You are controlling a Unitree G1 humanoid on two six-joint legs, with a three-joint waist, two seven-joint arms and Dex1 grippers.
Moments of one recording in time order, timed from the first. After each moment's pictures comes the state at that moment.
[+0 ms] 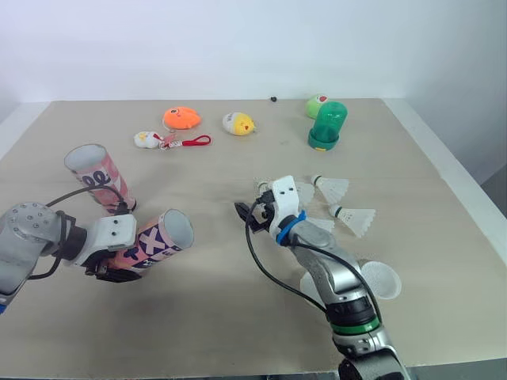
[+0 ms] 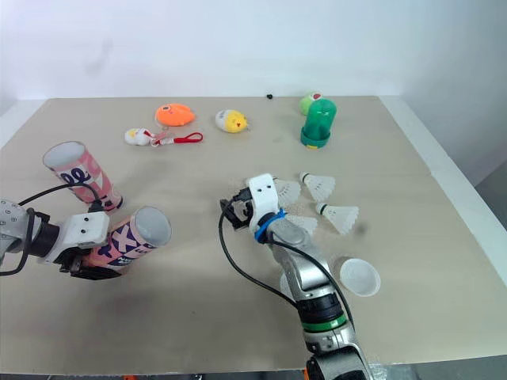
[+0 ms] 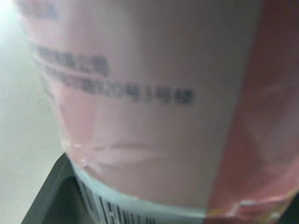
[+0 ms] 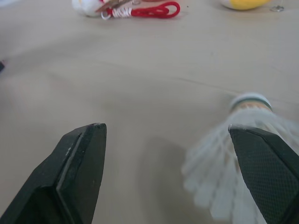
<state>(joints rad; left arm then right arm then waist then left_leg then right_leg) -0.25 1.15 -0.08 -0.14 -0.16 0.37 -1.36 -0.48 -0.03 0.15 -0.03 0.17 0.60 0.26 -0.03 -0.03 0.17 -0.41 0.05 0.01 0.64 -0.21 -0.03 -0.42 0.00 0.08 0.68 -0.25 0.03</state>
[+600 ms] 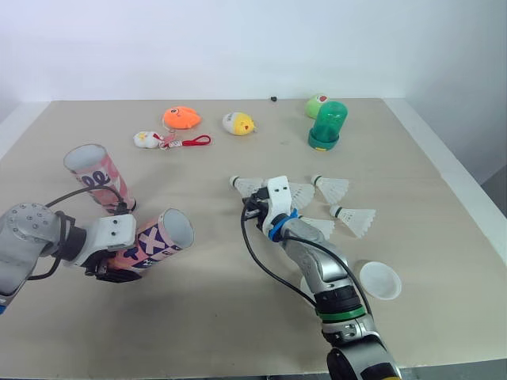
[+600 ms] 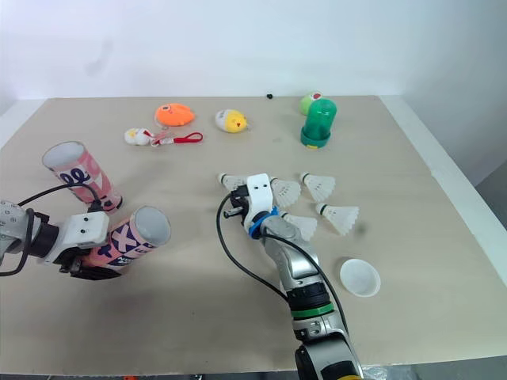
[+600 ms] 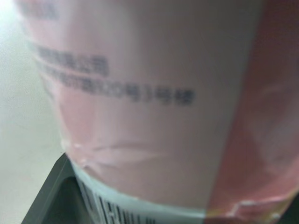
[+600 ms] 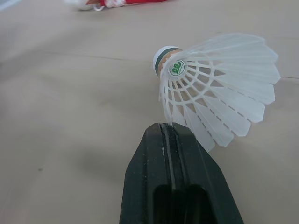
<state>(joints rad) -0.24 1.15 -0.07 -0.14 -0.16 0.38 -1.36 -0.51 0.02 0.12 0.09 0.19 0.57 0.29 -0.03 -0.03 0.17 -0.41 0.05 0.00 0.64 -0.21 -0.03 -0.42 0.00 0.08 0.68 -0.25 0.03</state>
